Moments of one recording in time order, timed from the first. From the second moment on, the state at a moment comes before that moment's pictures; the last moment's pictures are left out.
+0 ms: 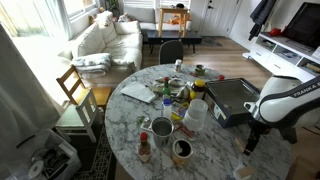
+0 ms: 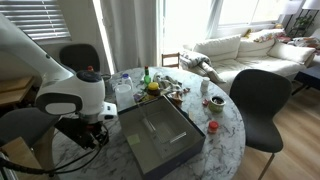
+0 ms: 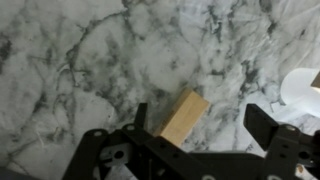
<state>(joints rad) -0.12 0.07 -0.12 -2.74 0.30 2.62 -0.68</state>
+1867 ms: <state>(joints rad) -0.06 -0.11 -0.04 -2.74 0.00 2.44 -0.91</state>
